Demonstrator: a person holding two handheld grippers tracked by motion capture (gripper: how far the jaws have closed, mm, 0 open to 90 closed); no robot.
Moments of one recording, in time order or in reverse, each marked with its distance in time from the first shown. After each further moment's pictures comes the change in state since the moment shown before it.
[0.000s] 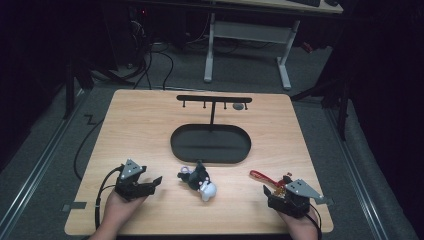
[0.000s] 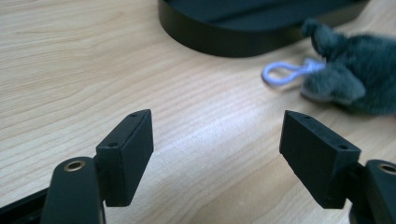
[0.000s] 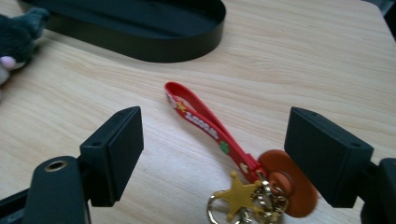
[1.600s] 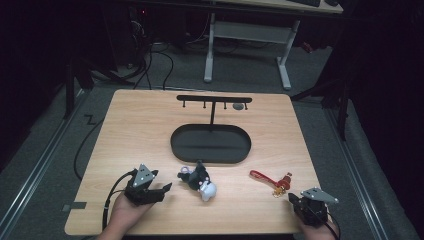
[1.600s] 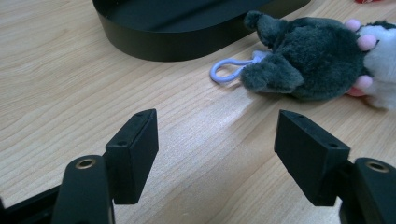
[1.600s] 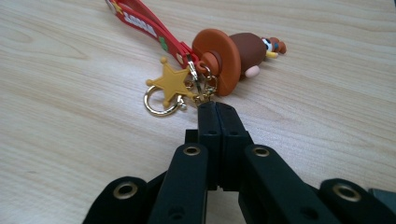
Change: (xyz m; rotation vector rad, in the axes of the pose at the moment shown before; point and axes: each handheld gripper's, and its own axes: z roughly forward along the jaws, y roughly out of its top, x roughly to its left) left arm -0.029 0.003 0.005 0.004 -0.059 0.124; right arm -0.034 -0.028 -0.022 0.244 -0.045 0.077
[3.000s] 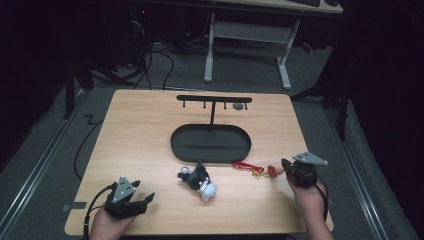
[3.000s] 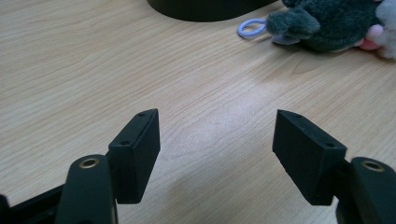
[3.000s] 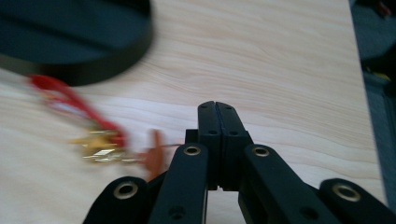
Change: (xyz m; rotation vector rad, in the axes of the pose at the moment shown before) left arm 0.005 -0.032 -0.041 0.011 0.069 -0.017; right arm -0.023 0.089 0.047 -0.087 -0.027 -0.027
